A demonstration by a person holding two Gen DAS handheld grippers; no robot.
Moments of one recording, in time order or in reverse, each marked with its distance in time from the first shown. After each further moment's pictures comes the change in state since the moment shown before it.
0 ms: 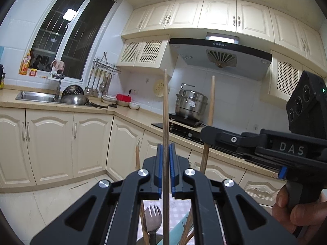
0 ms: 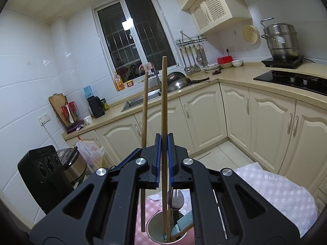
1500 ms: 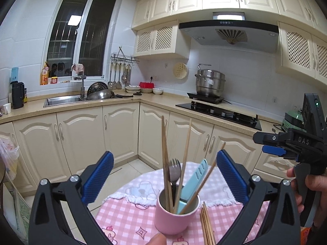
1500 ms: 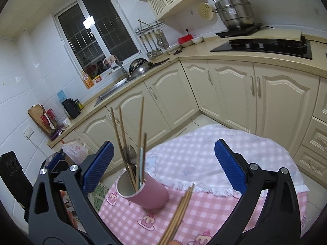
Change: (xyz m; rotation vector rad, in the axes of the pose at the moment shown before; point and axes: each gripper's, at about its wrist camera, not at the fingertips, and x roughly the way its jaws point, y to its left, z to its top) left arm -0.088 -0.021 -0.002 0.131 0.144 0.202; right arm -0.079 -0.071 -0.043 0.203 0.108 -0.192
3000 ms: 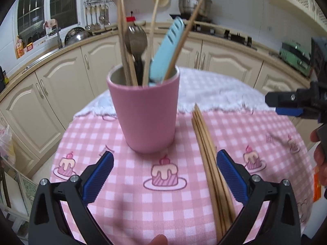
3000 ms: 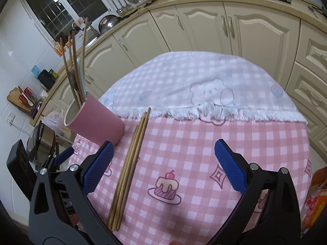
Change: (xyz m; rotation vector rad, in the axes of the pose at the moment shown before) left arm 0.062 -0.045 -0.142 0.136 0.502 -0.041; right arm 0.018 -0.064 -0.104 0.100 0.318 -0.147
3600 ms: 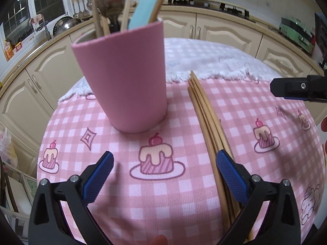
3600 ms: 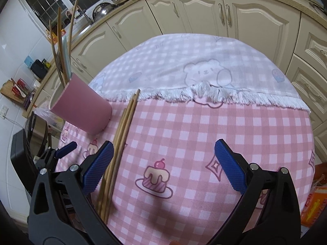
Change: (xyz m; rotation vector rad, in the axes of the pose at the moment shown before) left arm 0.038 -0.016 -0.011 0.069 0.154 0.004; right arm 0.020 -0.005 -0.013 -0.024 0.084 -0.053
